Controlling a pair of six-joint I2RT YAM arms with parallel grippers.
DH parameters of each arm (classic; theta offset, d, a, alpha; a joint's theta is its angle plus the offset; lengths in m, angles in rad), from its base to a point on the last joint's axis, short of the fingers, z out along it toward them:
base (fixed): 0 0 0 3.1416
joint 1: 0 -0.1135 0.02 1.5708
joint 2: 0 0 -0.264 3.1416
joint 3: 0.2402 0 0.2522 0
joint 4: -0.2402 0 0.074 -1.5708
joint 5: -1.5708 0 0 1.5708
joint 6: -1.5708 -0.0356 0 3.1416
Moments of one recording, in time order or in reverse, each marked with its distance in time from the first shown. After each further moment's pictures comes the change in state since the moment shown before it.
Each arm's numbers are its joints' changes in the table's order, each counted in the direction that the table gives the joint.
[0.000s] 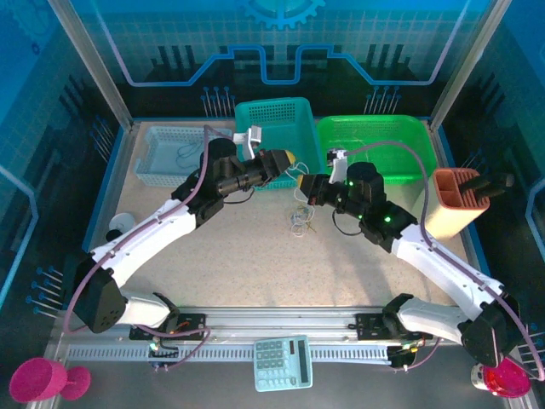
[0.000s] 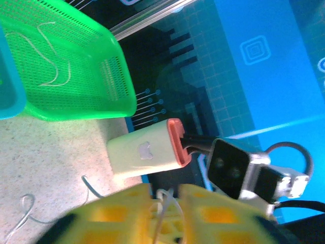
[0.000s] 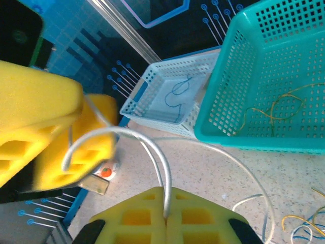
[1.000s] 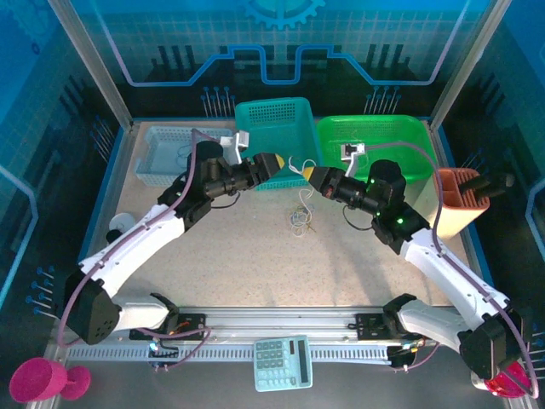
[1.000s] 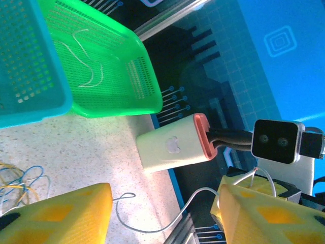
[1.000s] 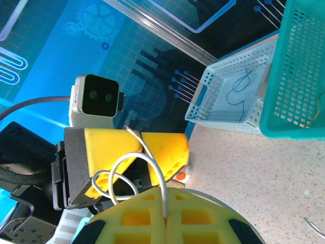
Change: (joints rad) left arm -0.059 -0.073 -0.066 -0.078 -0.040 -0.106; right arm 0.127 -0.048 -0.046 0.160 0.283 -0.320
